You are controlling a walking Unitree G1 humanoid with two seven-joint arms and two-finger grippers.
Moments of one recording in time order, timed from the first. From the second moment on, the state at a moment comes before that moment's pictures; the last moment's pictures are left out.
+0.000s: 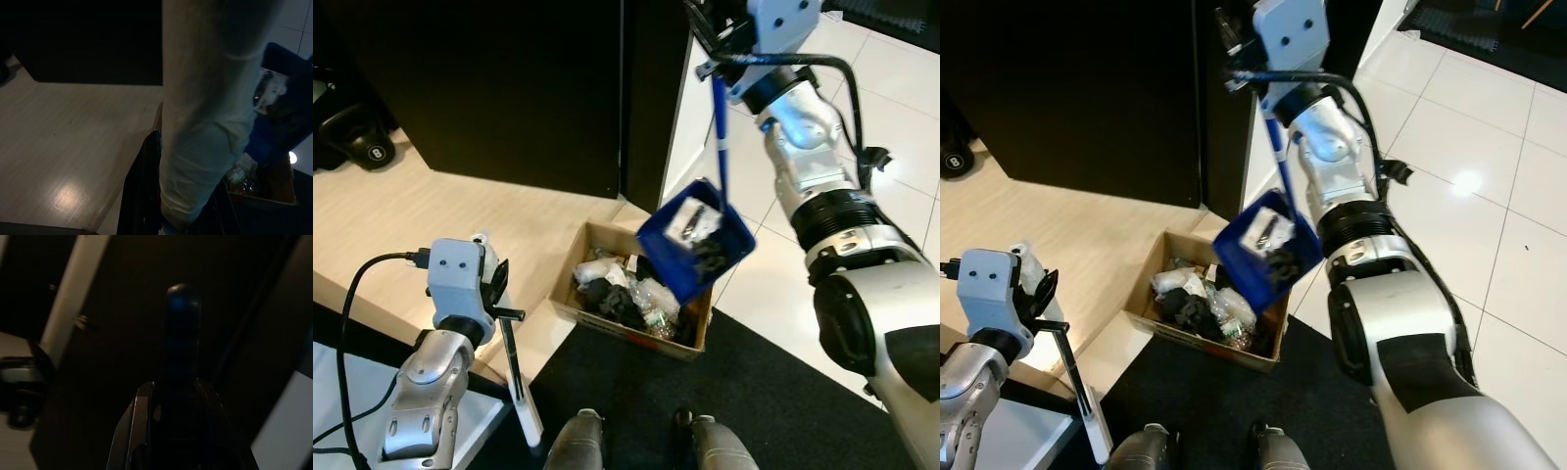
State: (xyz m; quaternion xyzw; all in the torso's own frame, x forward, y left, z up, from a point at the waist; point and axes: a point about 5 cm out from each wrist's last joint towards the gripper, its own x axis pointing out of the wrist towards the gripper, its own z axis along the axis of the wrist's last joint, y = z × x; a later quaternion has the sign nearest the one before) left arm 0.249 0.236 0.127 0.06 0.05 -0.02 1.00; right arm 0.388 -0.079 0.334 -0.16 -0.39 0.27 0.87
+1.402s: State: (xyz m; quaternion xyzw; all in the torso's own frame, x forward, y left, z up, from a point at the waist) left arm 0.262 0.216 0.123 0.04 0.05 -0.03 1.00; right arm 0.292 0.008 0.218 -0.34 -0.44 0.59 0.59
